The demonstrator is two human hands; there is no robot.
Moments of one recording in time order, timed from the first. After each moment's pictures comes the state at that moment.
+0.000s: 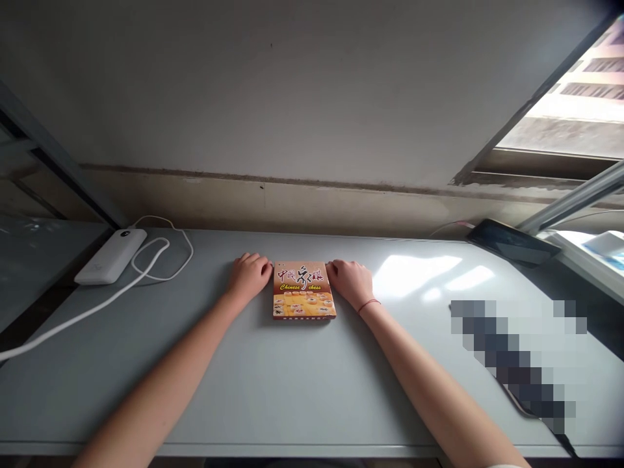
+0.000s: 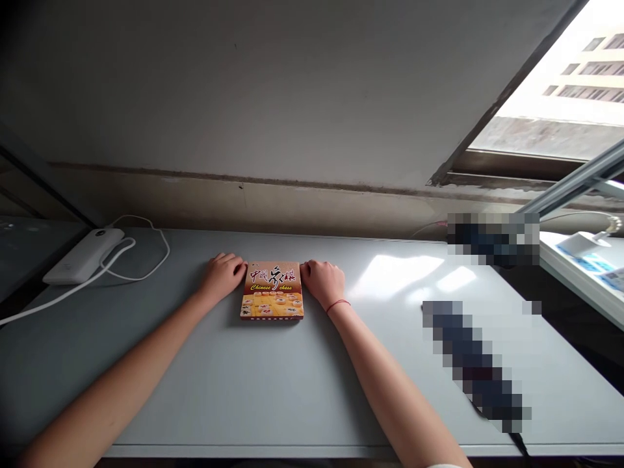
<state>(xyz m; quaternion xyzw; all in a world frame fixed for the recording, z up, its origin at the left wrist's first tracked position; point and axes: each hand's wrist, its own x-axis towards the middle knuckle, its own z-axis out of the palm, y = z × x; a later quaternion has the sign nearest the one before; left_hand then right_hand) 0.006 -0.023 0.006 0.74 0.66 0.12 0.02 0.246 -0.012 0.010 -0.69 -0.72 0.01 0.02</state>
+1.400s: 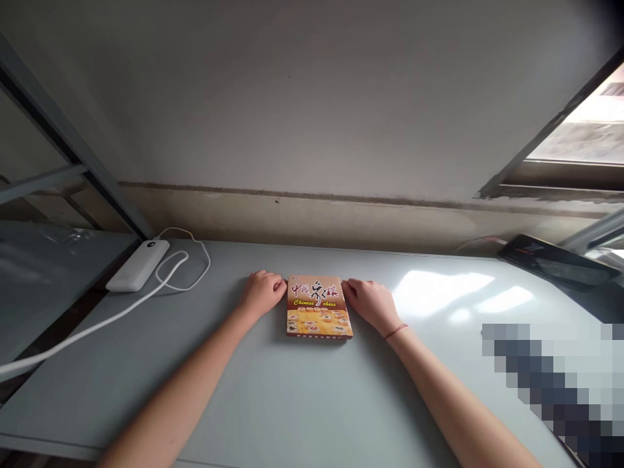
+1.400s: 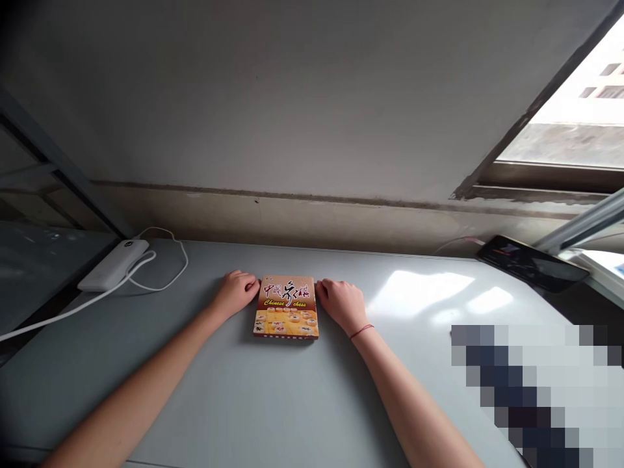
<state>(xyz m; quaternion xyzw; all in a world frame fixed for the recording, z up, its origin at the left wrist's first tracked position) -0.001 -0.028 0.001 0.77 0.62 0.15 0.03 0.257 -0.017 0.008 -0.65 -0.76 0.04 0.03</state>
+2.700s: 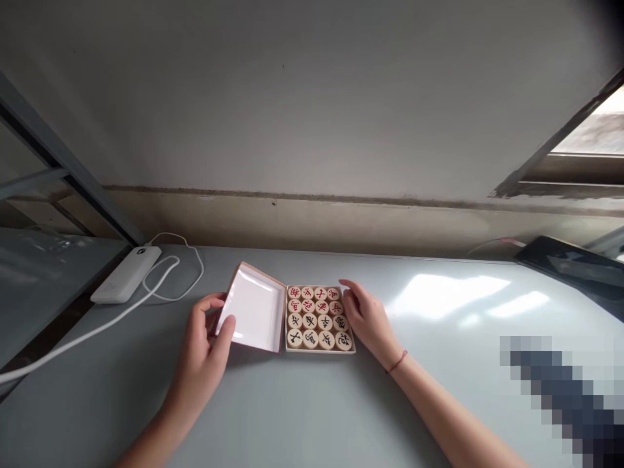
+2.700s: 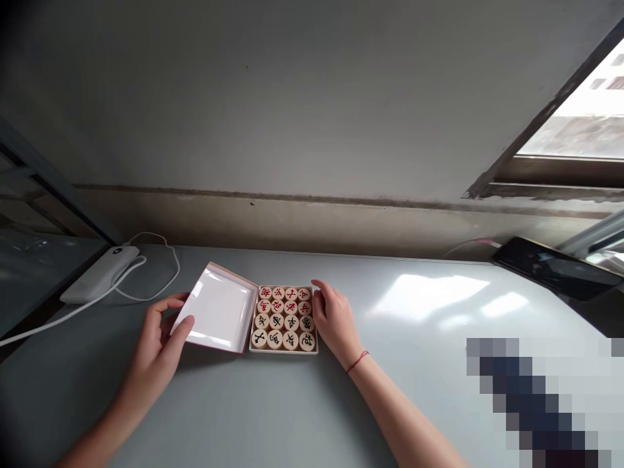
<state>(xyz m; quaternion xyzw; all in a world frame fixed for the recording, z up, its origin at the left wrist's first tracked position) -0.023 -0.130 0.041 0.53 0.69 0.46 0.17 0.246 -0.027 -0.007 -0.57 -0.71 0.21 0.34</state>
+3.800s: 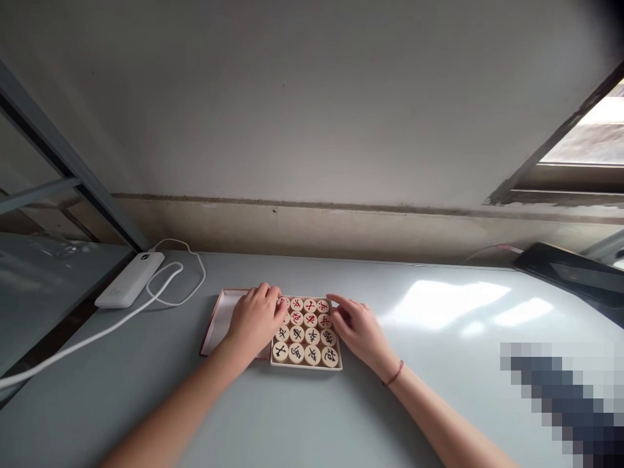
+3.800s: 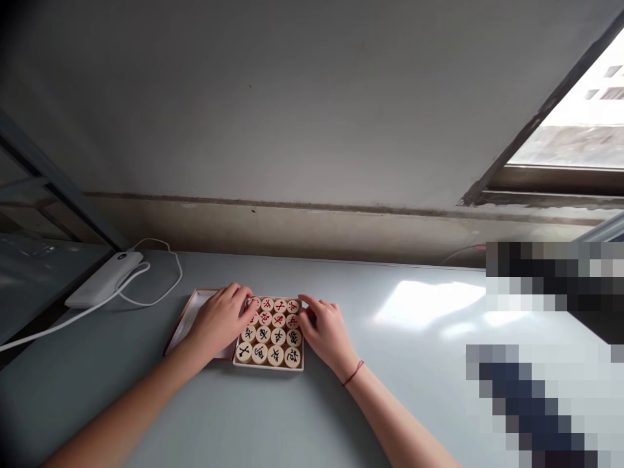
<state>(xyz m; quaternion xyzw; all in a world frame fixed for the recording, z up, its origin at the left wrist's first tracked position) 0.022 -0.059 0.039 0.74 0.66 0.09 -0.03 0.236 -0.039 0.008 -0.54 -0.76 0.23 0.27</state>
